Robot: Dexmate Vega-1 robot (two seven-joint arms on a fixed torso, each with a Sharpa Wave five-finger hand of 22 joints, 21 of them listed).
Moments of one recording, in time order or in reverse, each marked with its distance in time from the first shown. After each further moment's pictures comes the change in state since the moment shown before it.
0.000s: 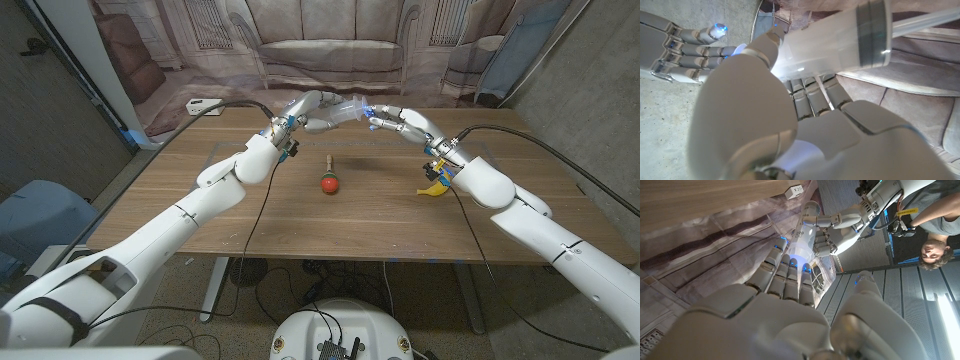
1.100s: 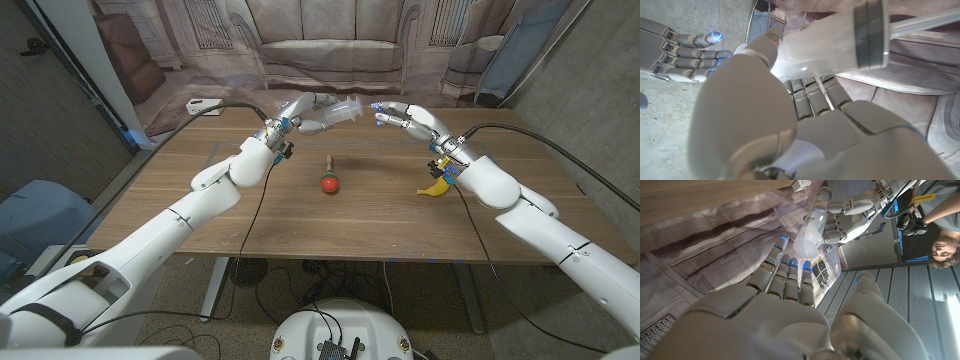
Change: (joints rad) left arm 0.026 0.018 -0.023 -0.006 -0.014 0.001 0.013; left_hand 0.000 0.000 0.000 0.000 -0.005 -0.002 0.002 0.000 0.000 -0.002 0.002 0.000 0.000 0.000 0.000 0.000 0.000 0.000 0.000 0.014 -0.001; right arm -0.028 -0.010 0.039 -0.029 -0.013 -0.041 -0.052; right_hand 0.005 -0.005 0.000 0.000 0.000 0.001 -0.003 0.005 0.005 -0.020 0.002 0.000 0.000 -0.004 -0.004 0.000 0.000 0.000 0.000 0.000 0.000
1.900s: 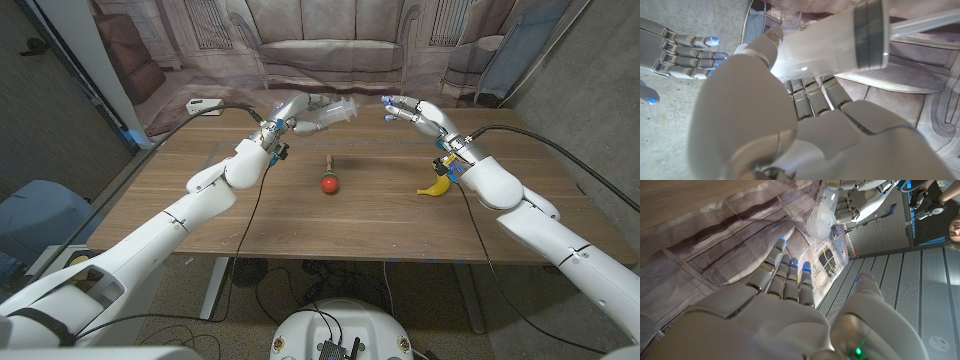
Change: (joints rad) left arm 0.023 0.018 -0.020 -0.009 -0.011 0.006 0.011; left_hand 0.000 0.000 0.000 0.000 0.005 0.002 -0.002 -0.001 -0.001 0.000 0.000 -0.006 0.000 0.000 0.000 -0.004 0.002 -0.004 0.001 0.004 0.001; right arm -0.012 0.025 0.025 0.035 0.057 0.017 -0.028; right_hand 0.009 -0.001 0.000 0.000 0.000 -0.047 0.004 -0.009 0.000 -0.025 -0.003 0.000 0.000 -0.012 0.013 -0.004 0.005 -0.009 0.002 -0.004 0.000
